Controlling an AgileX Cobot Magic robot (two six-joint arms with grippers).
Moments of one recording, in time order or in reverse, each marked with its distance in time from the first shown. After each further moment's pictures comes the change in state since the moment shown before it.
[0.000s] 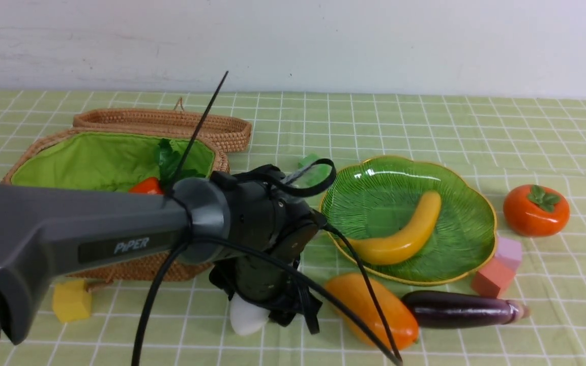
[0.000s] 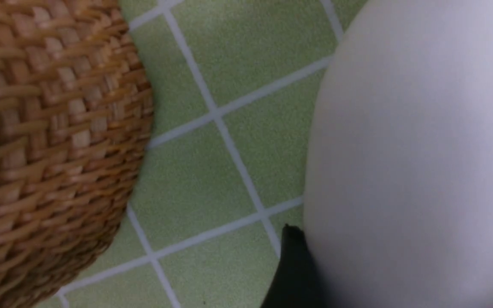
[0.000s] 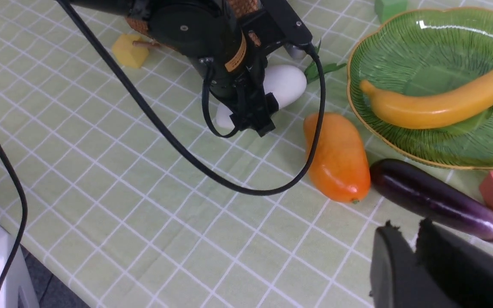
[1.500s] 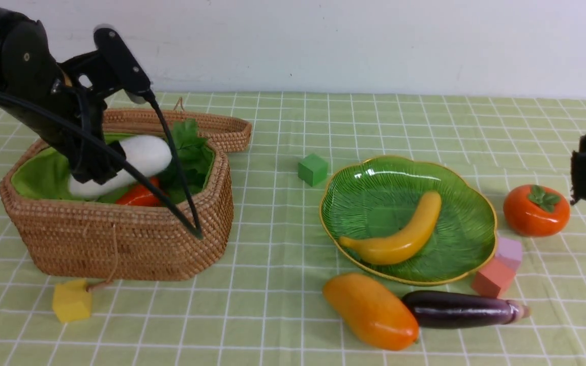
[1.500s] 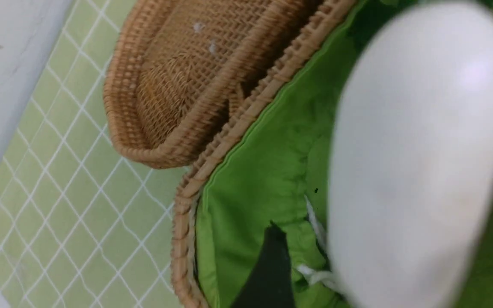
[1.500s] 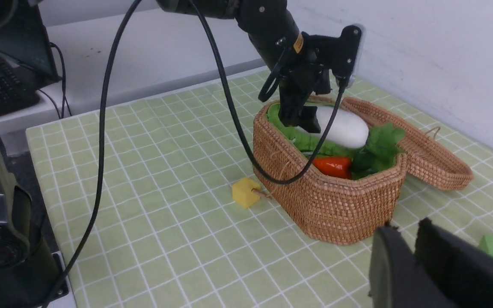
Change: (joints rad) right arm 0.000 0.157 -0.125 0.516 -0.095 -0.599; left arm 0.584 -0.322 -0.057 -0.180 -0.114 1.143
